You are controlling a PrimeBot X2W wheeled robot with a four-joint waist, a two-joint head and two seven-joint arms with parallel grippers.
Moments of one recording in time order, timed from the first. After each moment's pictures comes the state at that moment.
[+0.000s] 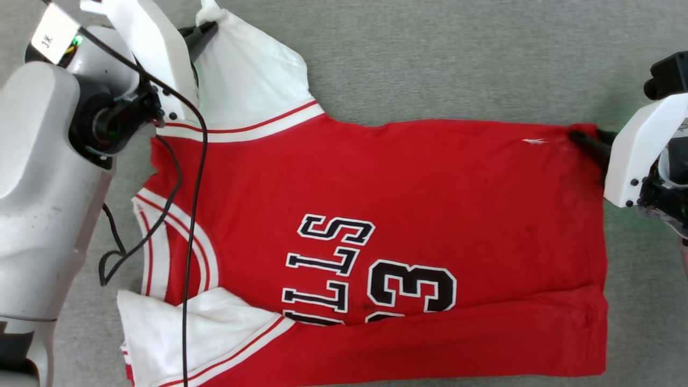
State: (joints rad) left arm -1.05 0.50 -0.53 0.42 -0.90 -0.06 0.54; right arm -0.66 -0.38 0.14 0.33 0.54 0.13 0.80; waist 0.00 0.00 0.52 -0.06
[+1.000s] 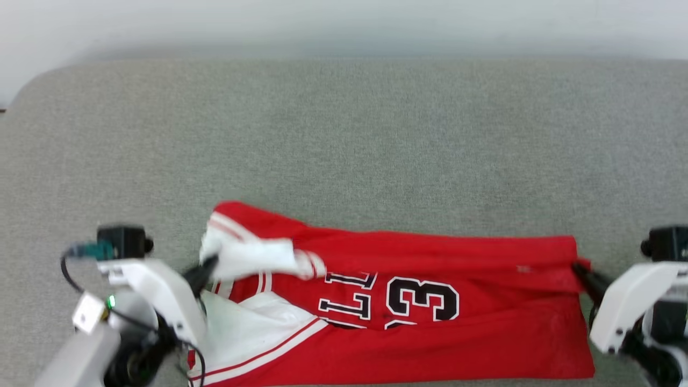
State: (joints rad) left arm -0.30 0.57 -0.45 0.16 -1.02 0.08 0.26; right arm -0.15 -0.22 -0.11 0.06 0.46 0.13 0.61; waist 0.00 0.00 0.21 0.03
